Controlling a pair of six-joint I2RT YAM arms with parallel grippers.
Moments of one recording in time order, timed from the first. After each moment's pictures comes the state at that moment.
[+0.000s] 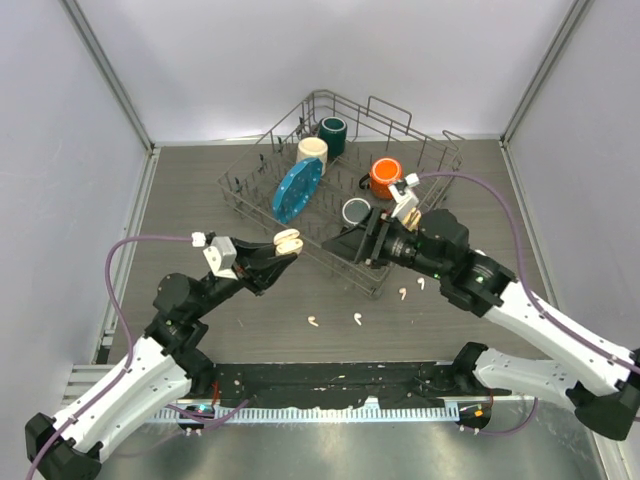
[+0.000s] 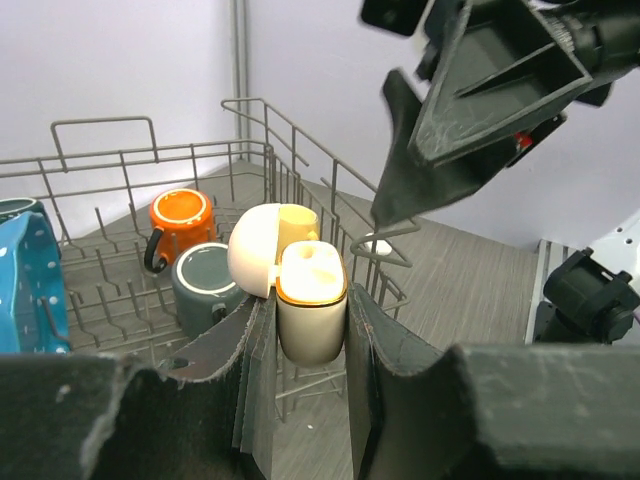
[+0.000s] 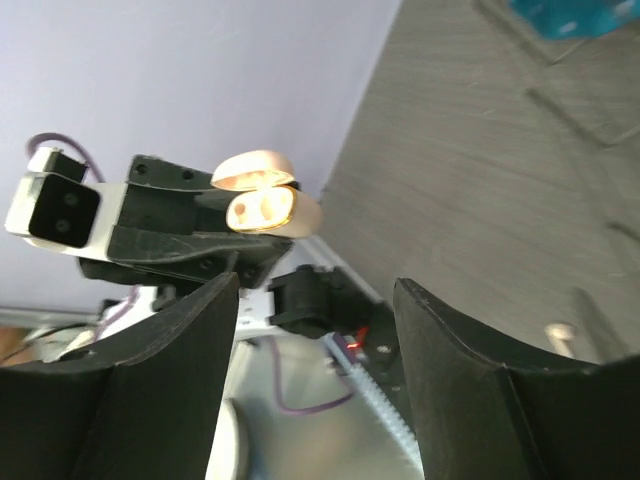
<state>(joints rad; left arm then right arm) -0.65 0.56 0.43 0.46 0.37 -0.18 0.84 0.98 0.95 -0.11 -0.21 0.99</state>
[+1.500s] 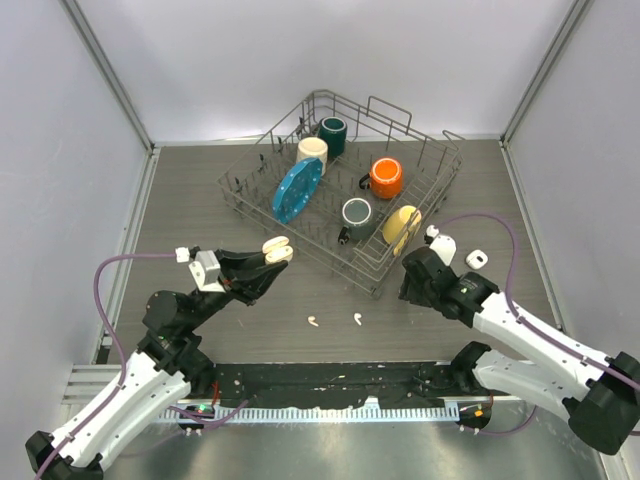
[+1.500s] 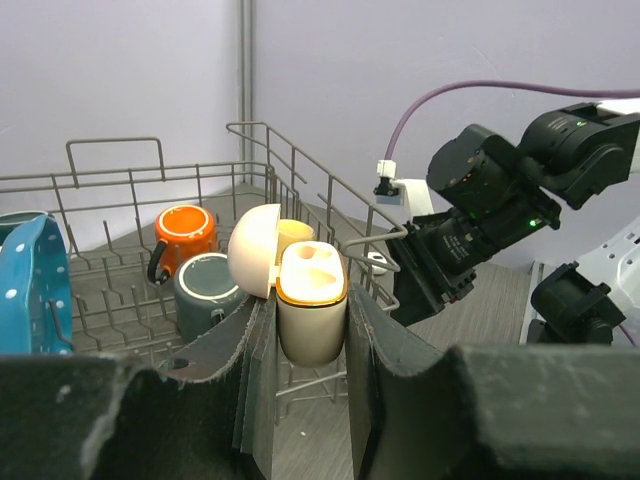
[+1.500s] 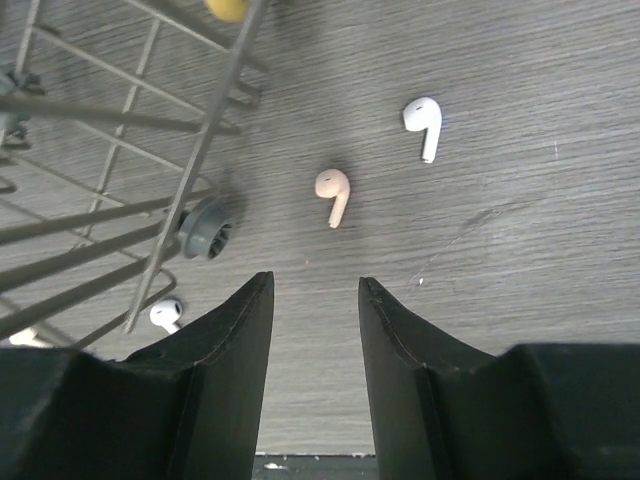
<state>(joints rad) -0.65 0.41 0.35 0.44 0.33 -0.21 0.72 0.91 0.66 -0.73 0.39 0.82</state>
